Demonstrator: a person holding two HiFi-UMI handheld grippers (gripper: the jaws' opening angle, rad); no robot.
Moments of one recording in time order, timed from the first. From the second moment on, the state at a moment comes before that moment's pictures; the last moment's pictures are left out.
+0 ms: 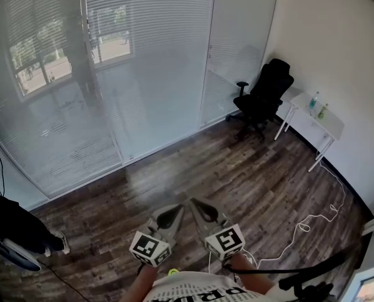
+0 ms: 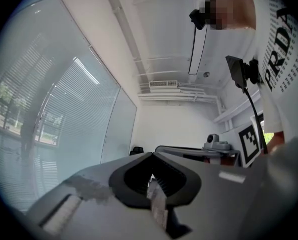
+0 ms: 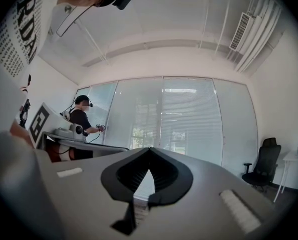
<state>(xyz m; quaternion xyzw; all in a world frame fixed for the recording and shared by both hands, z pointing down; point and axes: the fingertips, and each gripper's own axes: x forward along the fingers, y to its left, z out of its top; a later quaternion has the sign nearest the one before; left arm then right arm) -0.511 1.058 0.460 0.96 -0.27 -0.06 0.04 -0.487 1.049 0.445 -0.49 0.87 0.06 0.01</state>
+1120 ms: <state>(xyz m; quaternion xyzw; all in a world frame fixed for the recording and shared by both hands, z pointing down) -0.488 1.005 0.473 0.96 -0.29 -0.05 0.04 -0.467 0.994 0.452 -0.49 0.87 0.05 0.00</state>
